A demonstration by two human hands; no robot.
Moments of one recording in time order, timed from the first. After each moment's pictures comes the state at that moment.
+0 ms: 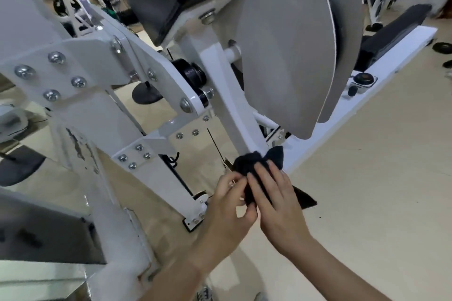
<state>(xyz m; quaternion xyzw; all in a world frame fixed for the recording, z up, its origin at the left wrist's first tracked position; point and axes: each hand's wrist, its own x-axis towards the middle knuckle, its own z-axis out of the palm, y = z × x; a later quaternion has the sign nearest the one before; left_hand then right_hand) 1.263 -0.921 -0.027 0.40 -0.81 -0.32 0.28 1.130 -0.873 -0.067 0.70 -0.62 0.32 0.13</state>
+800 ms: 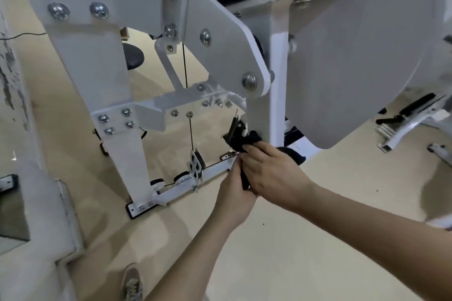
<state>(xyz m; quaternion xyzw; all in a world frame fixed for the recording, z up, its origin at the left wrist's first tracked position) 1.235 -0.939 -0.056 0.43 -0.59 -0.60 0.32 1.125 -0.933 0.026 0.85 -0.42 -0.17 0.28</state>
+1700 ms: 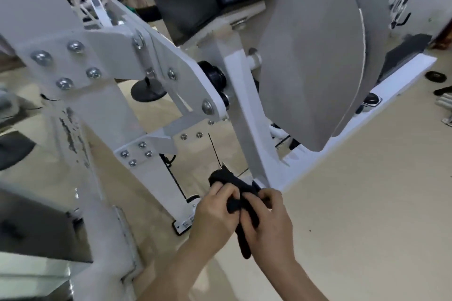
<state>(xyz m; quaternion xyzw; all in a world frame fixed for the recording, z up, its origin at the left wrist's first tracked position) 1.281 -0.940 -0.048 0.46 -0.79 -0.29 0.29 1.169 -0.867 -0.053 0.56 -0.73 0.39 -0.07</state>
